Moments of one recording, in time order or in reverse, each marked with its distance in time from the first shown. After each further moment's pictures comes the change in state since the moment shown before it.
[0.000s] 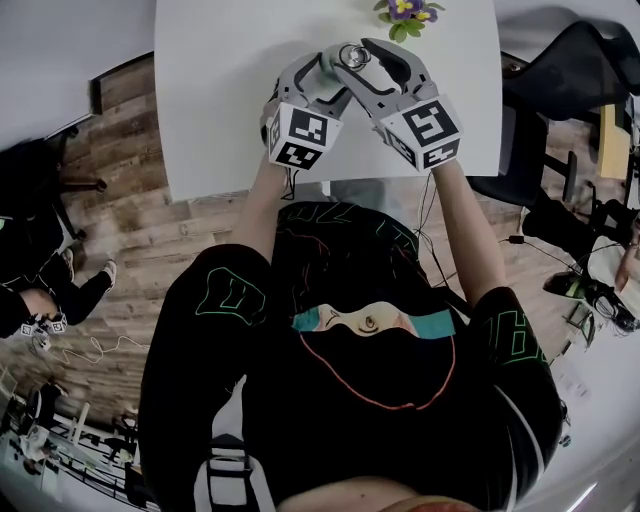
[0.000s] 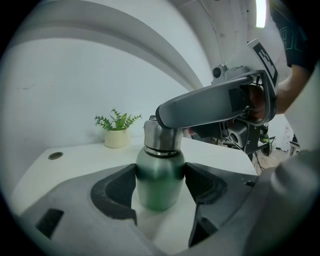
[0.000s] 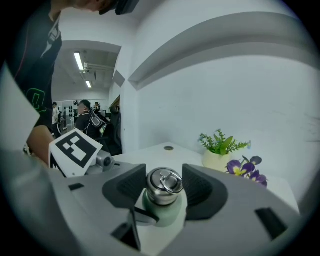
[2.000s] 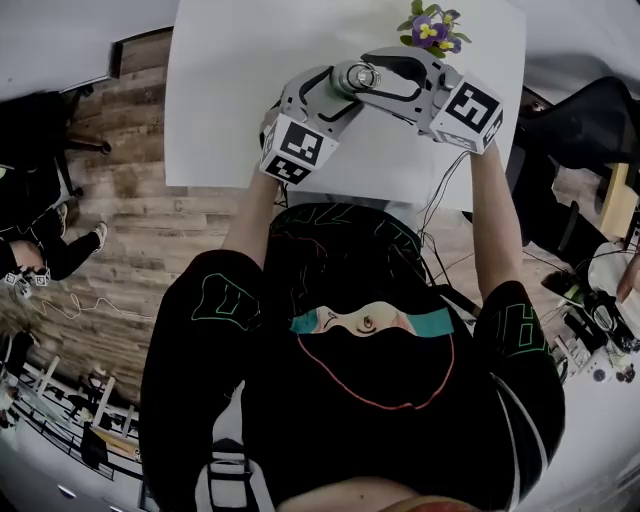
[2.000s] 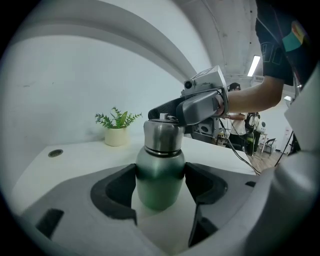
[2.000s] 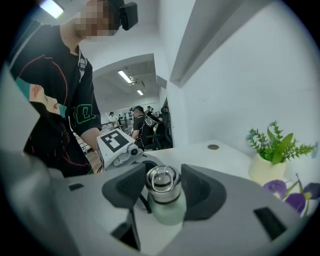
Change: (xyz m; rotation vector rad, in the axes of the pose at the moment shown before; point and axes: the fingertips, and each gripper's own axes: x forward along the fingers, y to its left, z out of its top) left arm 0.001 -0.005 -0.006 -0.017 0.016 -0.002; right arm -0.001 0.009 -0.005 -0.131 0.016 0.701
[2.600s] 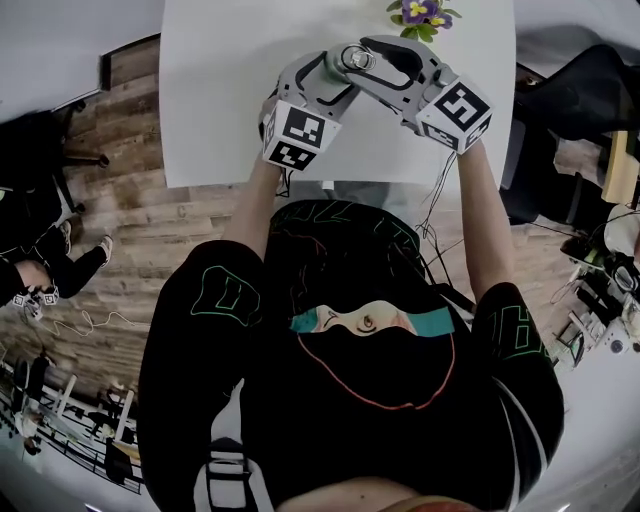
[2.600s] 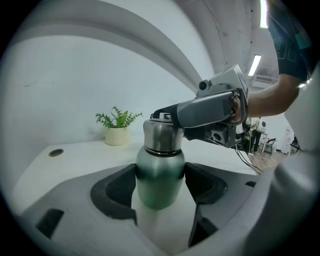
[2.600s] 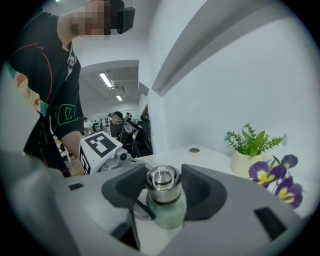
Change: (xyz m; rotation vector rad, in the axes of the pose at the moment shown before) left arm -0.003 0.004 -0.003 -0.007 0.009 0.004; right arm 0.000 -0.003 -0.003 0.083 -0.092 -0.291
